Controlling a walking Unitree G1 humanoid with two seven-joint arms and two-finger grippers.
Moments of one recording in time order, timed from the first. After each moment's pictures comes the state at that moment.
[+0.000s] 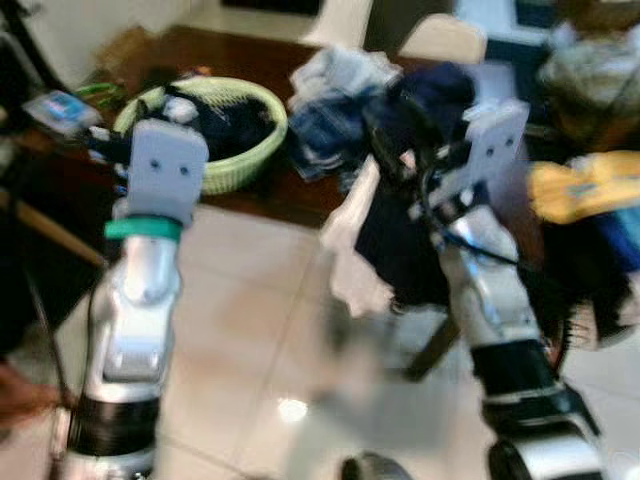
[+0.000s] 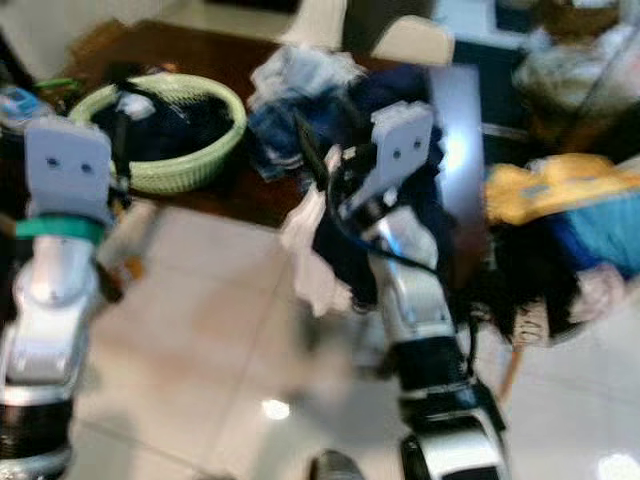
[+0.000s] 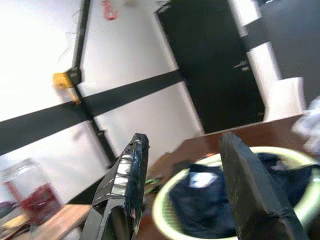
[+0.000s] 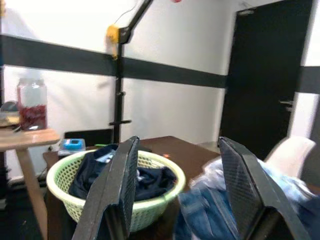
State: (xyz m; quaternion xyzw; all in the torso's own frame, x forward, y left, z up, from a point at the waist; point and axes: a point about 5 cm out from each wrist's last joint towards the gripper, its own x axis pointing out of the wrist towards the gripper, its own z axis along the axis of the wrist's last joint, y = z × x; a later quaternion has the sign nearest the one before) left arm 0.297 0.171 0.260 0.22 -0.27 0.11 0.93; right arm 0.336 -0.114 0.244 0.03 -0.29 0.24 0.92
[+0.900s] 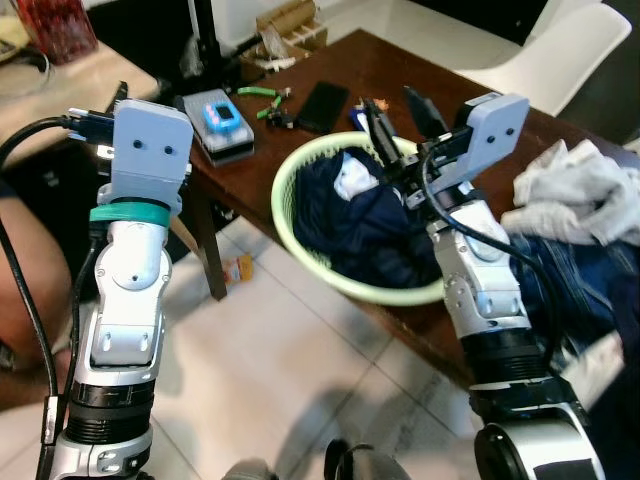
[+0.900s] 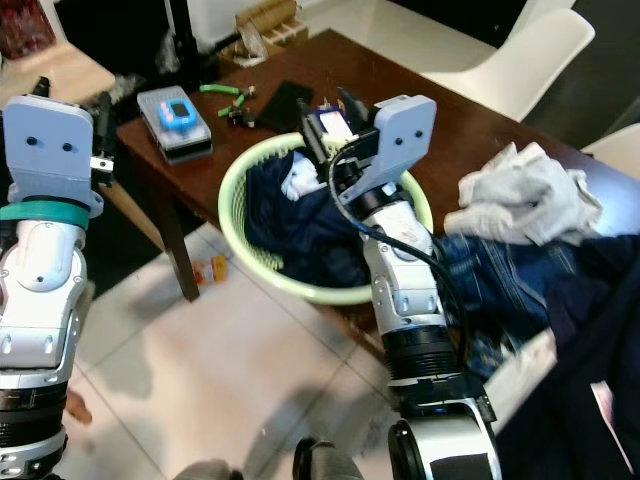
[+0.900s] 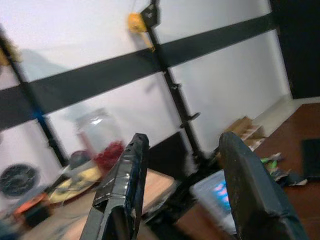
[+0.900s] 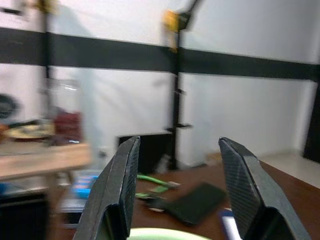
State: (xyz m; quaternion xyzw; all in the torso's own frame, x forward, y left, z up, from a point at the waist) left arm 0.300 0.176 0.260 0.19 -0.24 0.10 0.95; right arm 0.348 -0.124 0.246 0.03 -0.28 0.19 0.94
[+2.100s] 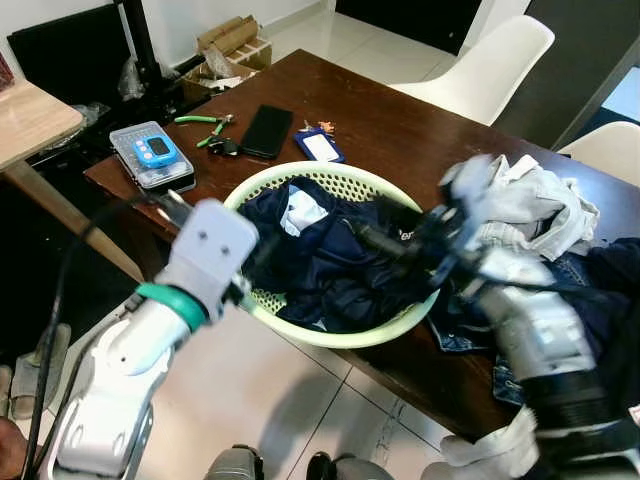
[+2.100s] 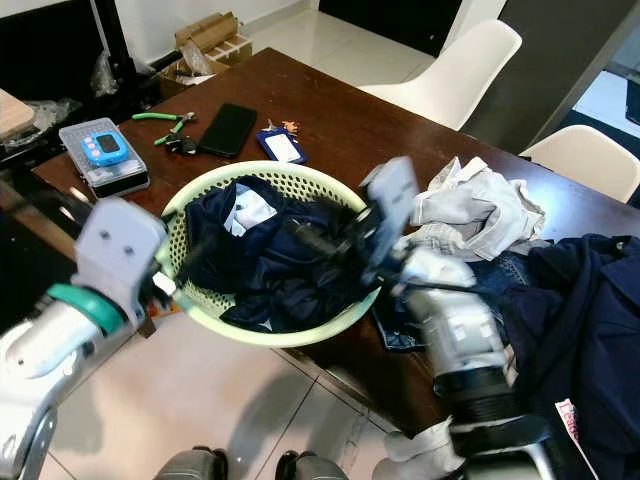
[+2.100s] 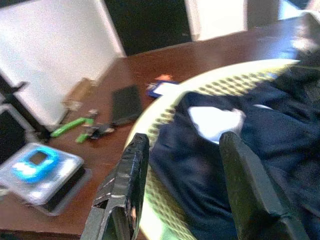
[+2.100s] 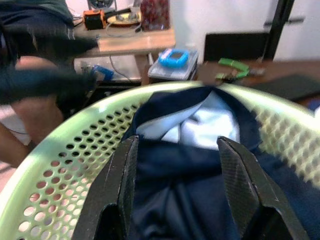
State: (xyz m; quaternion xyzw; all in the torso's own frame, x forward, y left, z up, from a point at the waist) left arm 0.246 0.144 0.216 0.20 -0.07 -0.14 0.97; right arm 0.310 -0.126 0.172 0.02 -0.05 0.46 0.88
